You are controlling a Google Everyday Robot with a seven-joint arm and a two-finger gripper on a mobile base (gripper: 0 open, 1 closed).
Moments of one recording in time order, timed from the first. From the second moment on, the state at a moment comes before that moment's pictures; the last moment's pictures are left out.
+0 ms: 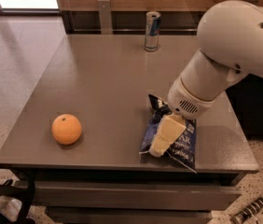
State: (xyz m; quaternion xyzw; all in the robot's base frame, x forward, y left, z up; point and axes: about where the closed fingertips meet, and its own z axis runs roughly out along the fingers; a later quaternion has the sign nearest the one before) arm 0.446 -0.089 0.830 -0.54 0.82 0.11 0.13
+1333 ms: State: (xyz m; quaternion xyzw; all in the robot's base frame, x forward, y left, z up) arm 0.445 -0.087 0.831 -0.54 0.82 0.11 0.13
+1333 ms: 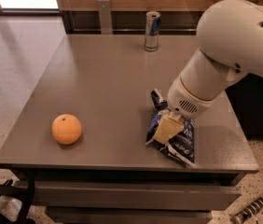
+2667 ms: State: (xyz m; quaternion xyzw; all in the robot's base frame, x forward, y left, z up) arm 0.523 -0.146 0.944 -0.54 0.80 0.01 0.27
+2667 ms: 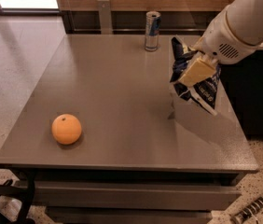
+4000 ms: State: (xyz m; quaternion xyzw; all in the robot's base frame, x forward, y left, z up) arm 0.640 -0.185 0.983 -0.46 0.78 -0.03 0.42
